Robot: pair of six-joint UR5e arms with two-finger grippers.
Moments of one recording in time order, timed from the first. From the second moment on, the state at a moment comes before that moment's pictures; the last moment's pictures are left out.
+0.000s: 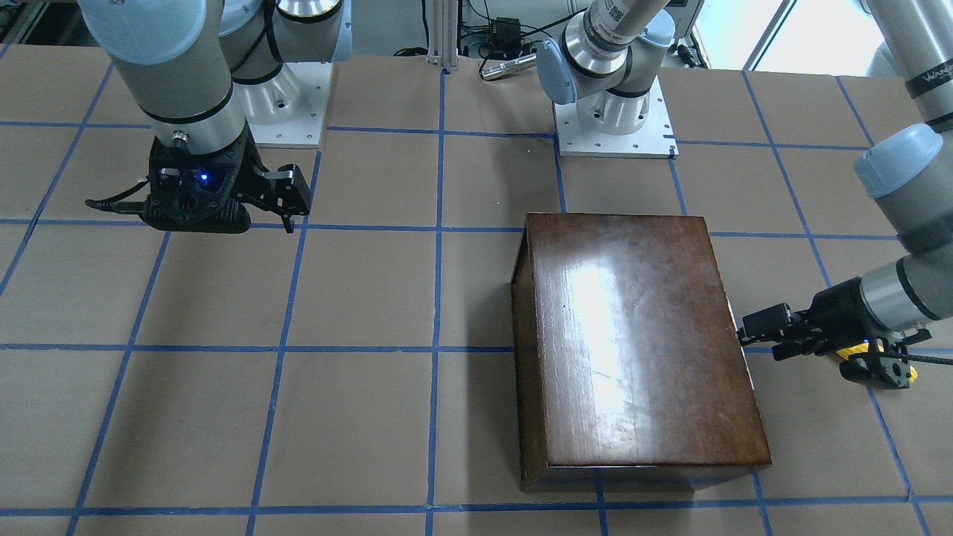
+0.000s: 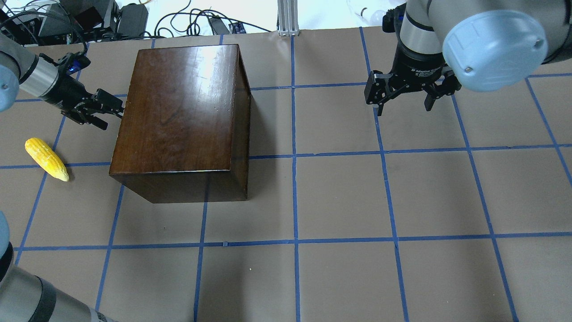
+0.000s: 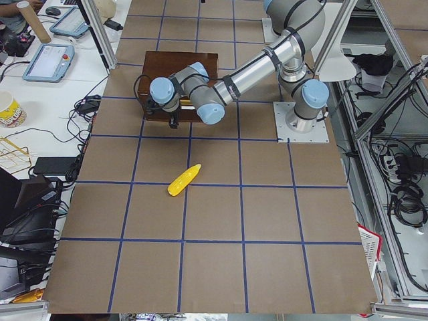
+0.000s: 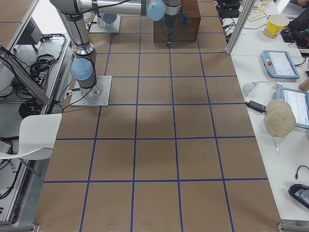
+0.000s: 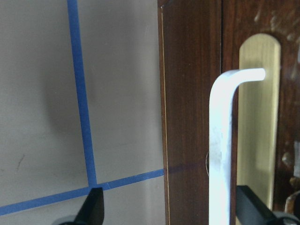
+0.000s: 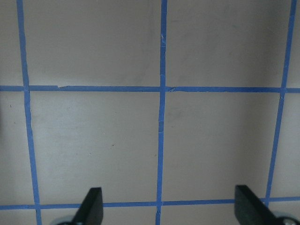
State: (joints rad) left arm -1.08 -1.98 -1.59 -1.39 1.23 0.57; right arm 1.65 -1.48 1.58 -1.62 -1.64 0.06
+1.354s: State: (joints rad) left arm -1.08 -2.00 -1.58 -1.38 1.25 0.58; right arm 1.65 -1.48 1.58 -1.62 -1.64 0.06
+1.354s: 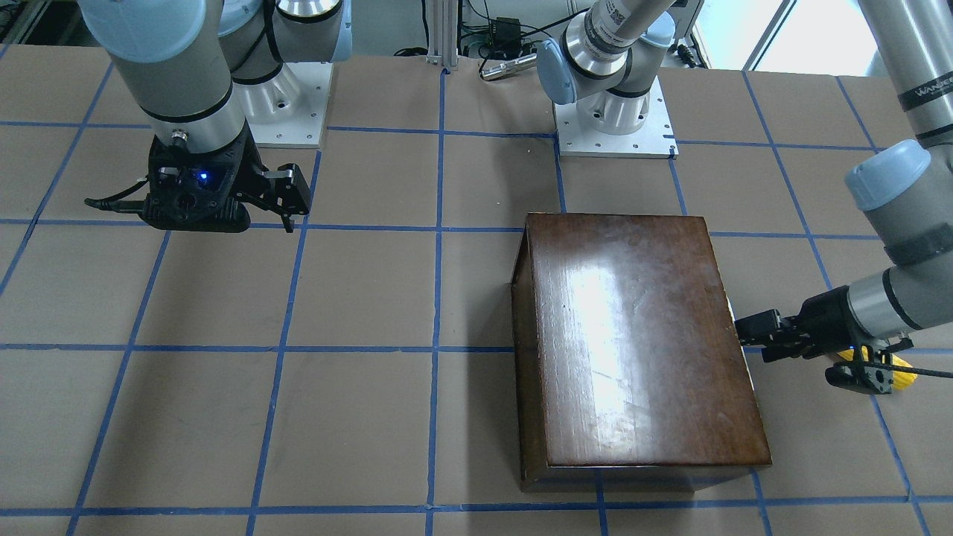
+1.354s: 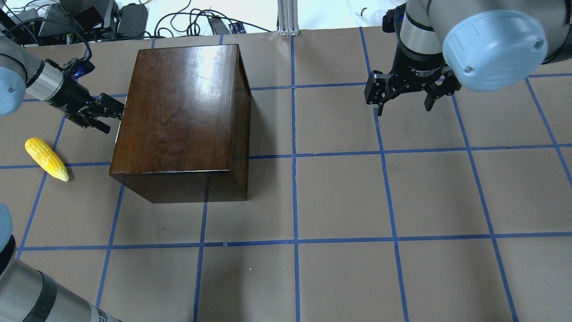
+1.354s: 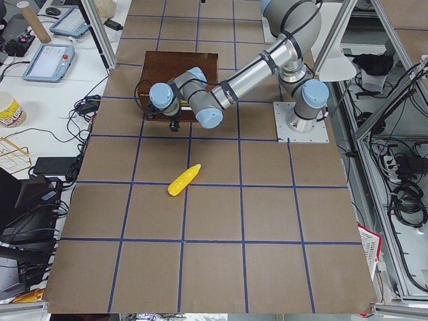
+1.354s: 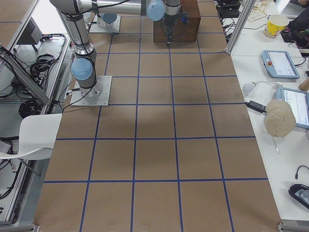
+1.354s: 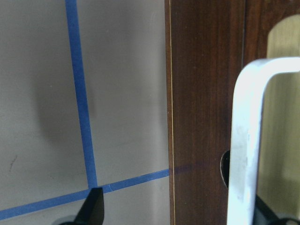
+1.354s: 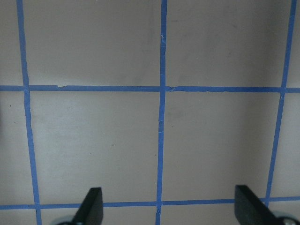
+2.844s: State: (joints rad) left arm -1.04 -2.00 -1.56 -1.34 1.34 0.59; right arm 1.65 -1.48 1.58 -1.62 -1.64 0.06
